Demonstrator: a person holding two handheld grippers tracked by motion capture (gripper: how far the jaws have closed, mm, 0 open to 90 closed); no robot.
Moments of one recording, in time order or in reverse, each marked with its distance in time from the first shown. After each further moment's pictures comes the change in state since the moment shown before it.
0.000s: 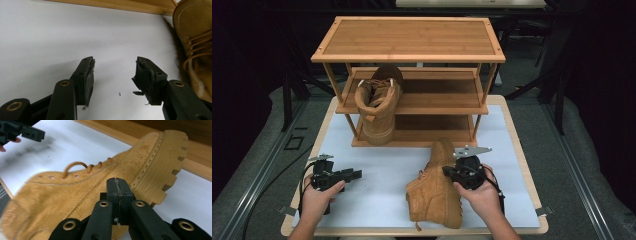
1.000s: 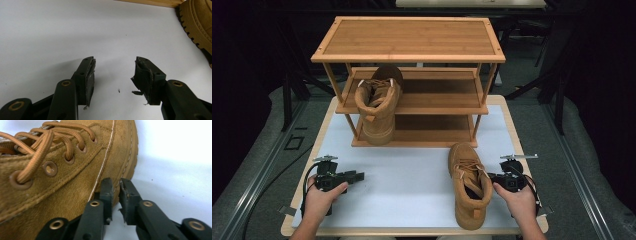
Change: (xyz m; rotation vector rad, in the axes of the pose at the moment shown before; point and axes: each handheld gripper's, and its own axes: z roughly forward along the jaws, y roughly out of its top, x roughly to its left) left arm -0.003 -0.002 0.008 0.043 0.001 0.011; right arm -0.105 -0.070 -0.023 0.067 -0.092 0.374
